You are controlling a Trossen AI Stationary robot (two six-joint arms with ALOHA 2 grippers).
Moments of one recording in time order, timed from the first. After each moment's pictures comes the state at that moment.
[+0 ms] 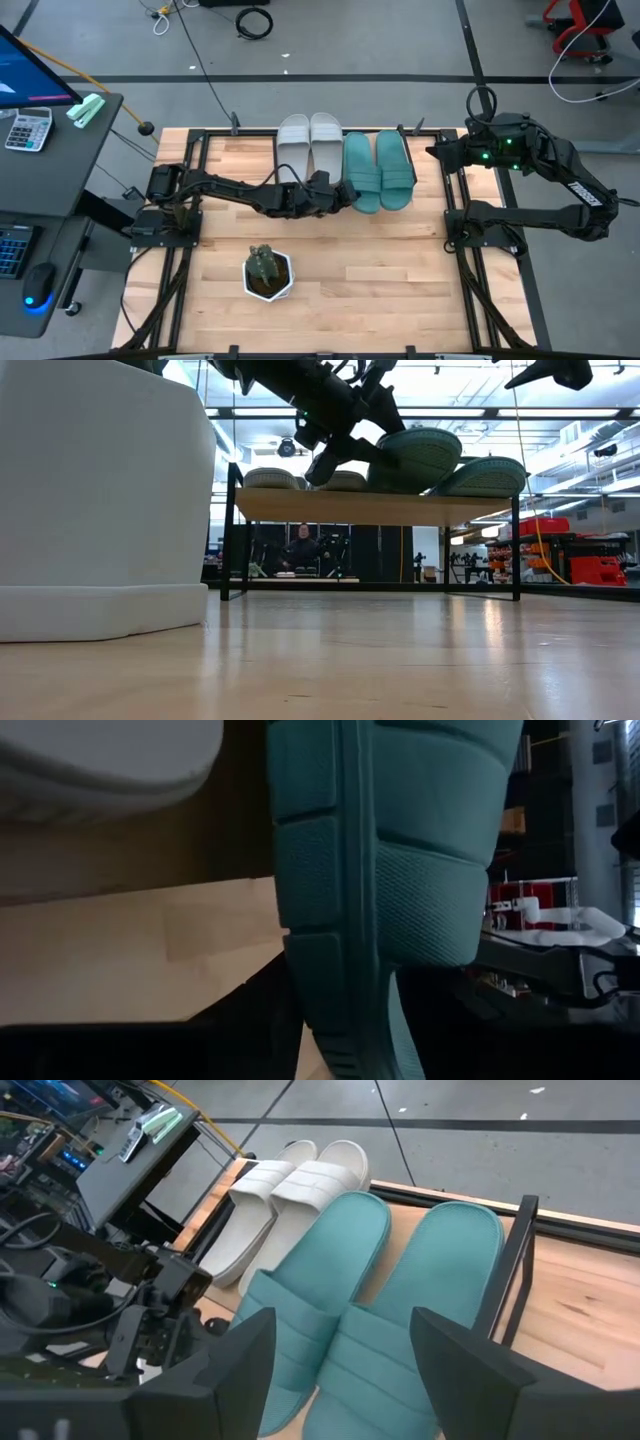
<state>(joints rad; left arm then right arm) -0.04 1.85 1.32 0.12 -0.40 -1.54 -0.43 0.75 1.24 -1.01 0.07 0.72</state>
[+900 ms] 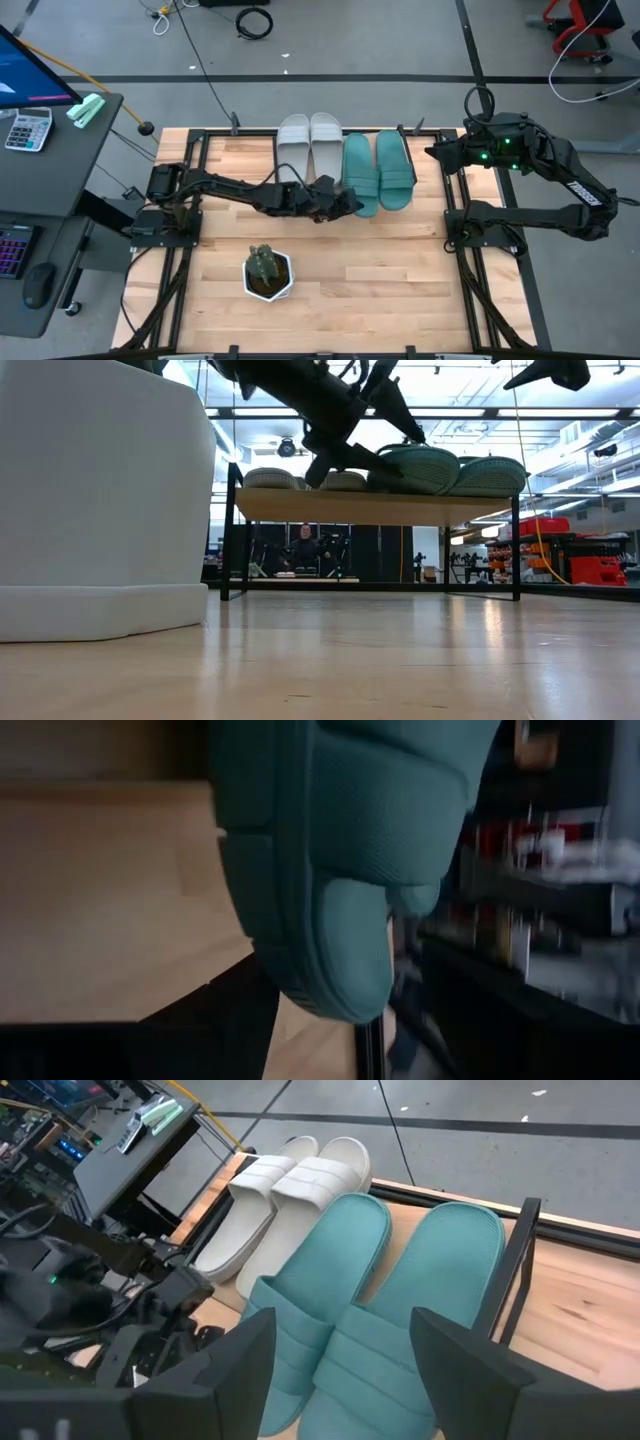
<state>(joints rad) -0.03 1.85 1.32 0.08 -0.24 -1.52 -0.43 0.75 1.24 -1.01 0.07 0.69</state>
